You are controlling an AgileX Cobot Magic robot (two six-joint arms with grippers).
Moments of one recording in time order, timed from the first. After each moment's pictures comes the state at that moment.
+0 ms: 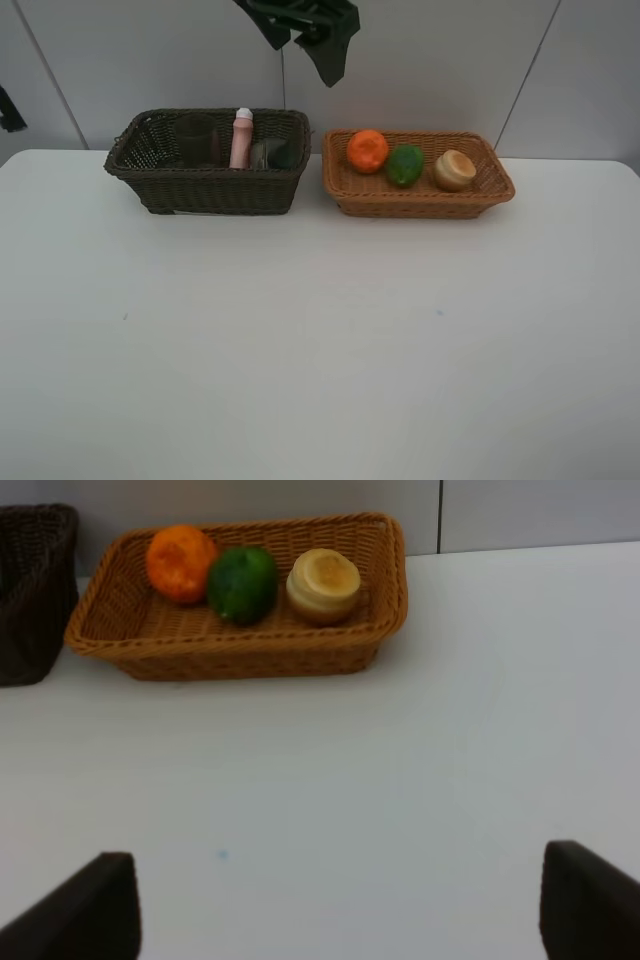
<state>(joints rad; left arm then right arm) -0.64 2.04 -2.14 0.10 1.20 0.17 0.01 0.00 -0.52 0.05 1.06 0.05</state>
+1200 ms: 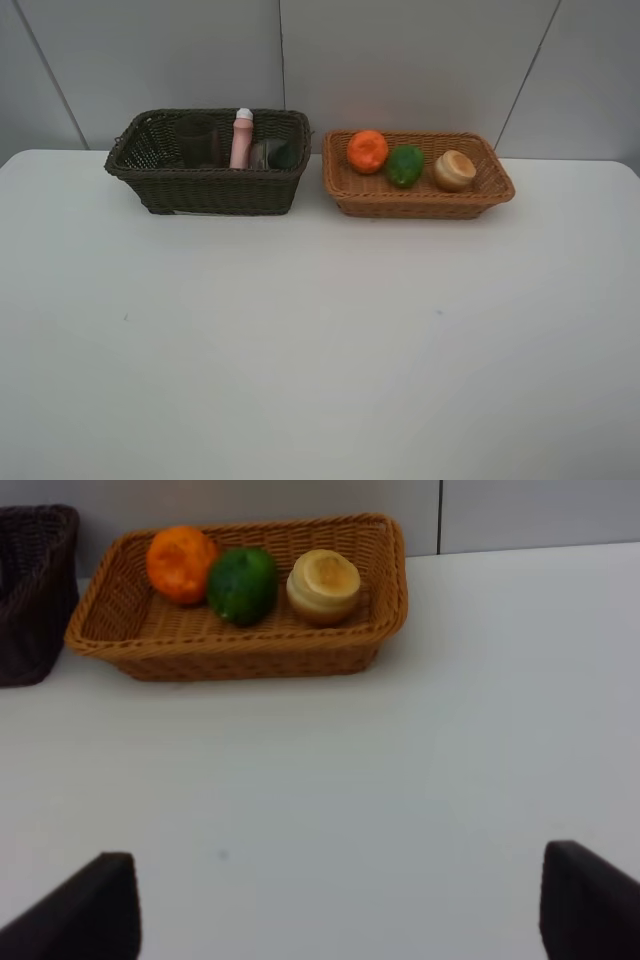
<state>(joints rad) -0.07 0.65 -0.85 -0.02 1.03 0.14 0.01 0.00 -0.52 0.05 1.06 0.05</state>
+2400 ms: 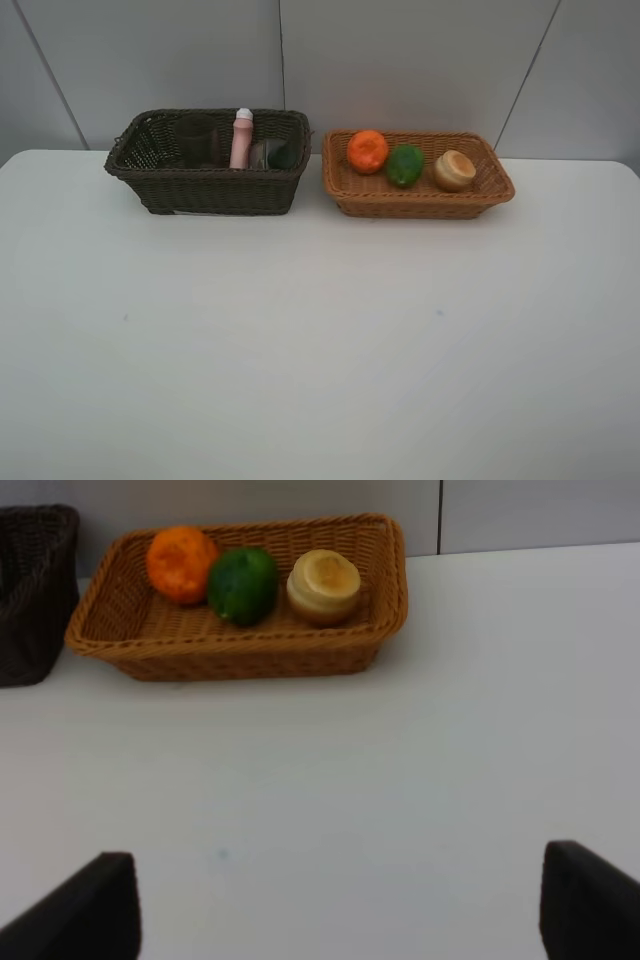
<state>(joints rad) 0.08 -0.01 -0.71 -0.10 1.20 0.06 0.01 0.00 -0.52 0.05 1.06 0.05</state>
